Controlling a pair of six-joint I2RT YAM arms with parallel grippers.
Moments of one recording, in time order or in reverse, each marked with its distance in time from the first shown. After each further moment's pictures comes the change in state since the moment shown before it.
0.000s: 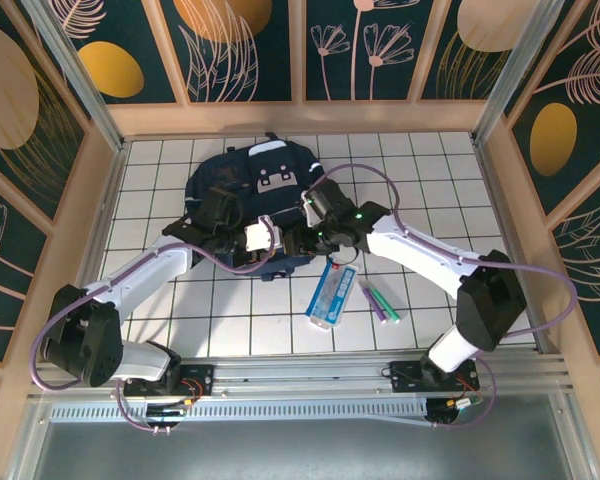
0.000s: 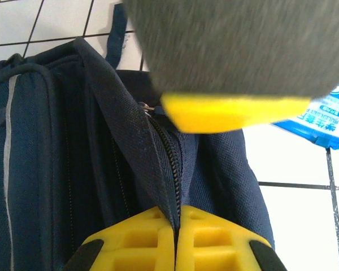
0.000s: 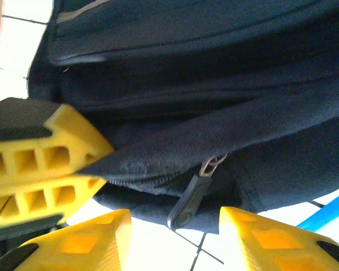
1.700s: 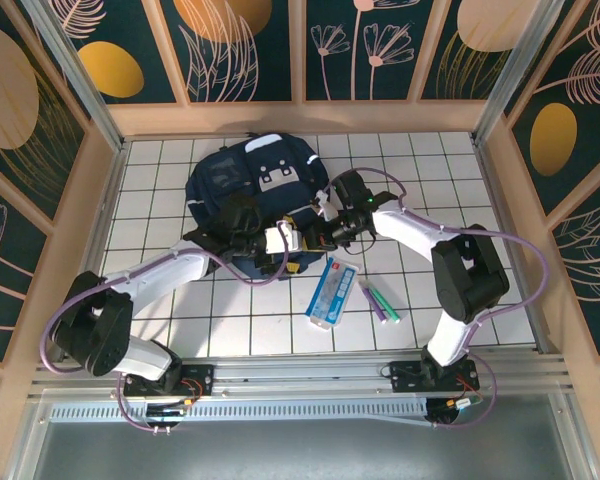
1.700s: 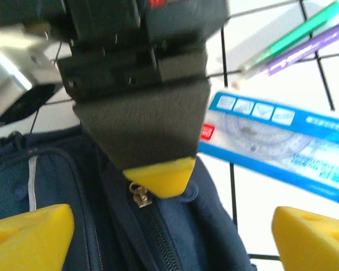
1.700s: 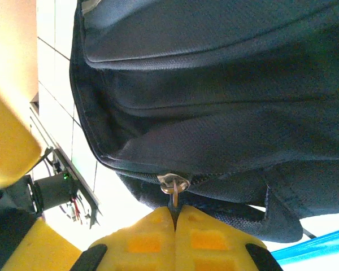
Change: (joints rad) left arm -0.115 0.081 -0.048 0.295 -0.034 -0.070; right arm -0.261 0.160 -0.058 0.069 -0.491 -0.215
